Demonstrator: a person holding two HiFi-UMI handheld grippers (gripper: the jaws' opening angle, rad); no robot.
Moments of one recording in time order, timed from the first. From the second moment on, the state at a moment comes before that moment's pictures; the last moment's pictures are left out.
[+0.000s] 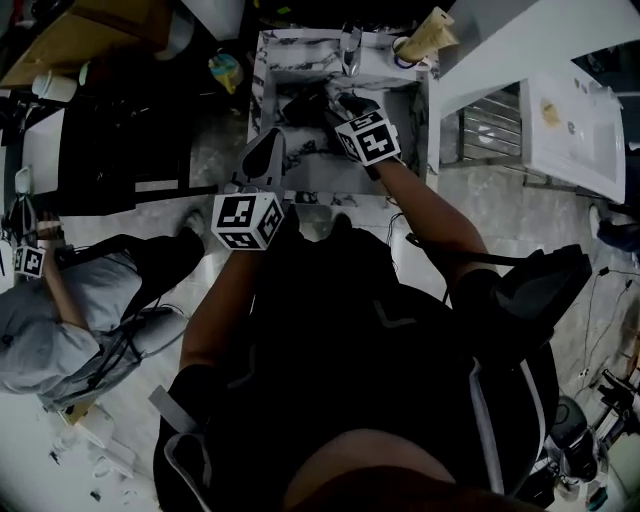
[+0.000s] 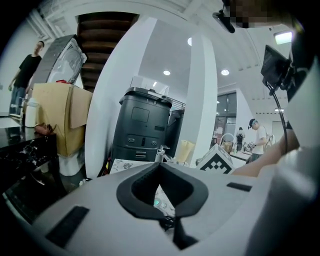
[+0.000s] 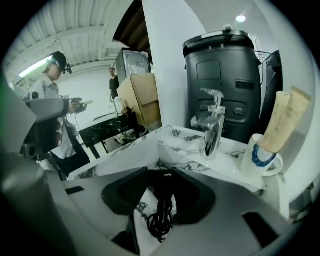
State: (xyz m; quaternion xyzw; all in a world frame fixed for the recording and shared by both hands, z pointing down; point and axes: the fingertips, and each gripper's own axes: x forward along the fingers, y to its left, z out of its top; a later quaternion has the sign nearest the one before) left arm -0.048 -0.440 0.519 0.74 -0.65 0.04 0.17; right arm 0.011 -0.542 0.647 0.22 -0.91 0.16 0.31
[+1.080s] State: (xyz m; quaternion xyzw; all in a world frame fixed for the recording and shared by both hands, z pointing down) left arm -0.015 -0.414 0.402 0.79 -0.61 0.03 0.07; right arm 0.097 -0.490 0.406 0.33 -0.94 0.08 0.07
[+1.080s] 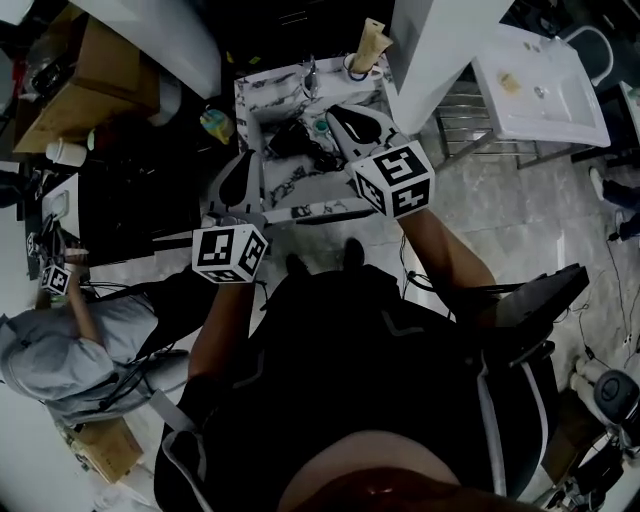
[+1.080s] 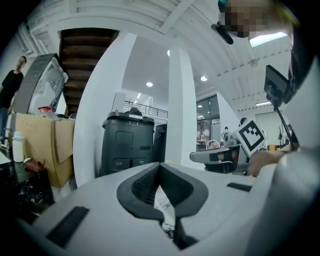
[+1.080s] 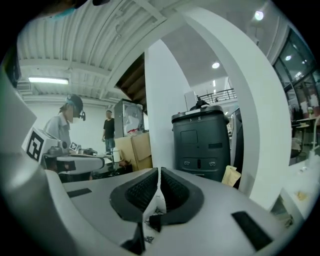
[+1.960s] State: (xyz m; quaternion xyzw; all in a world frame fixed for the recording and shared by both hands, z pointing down) left arm -0.058 -0.374 0.363 0.81 -0.58 -0.01 0.05; right arm 0.084 -0.434 0.357 0.41 -0.91 0.06 0.04
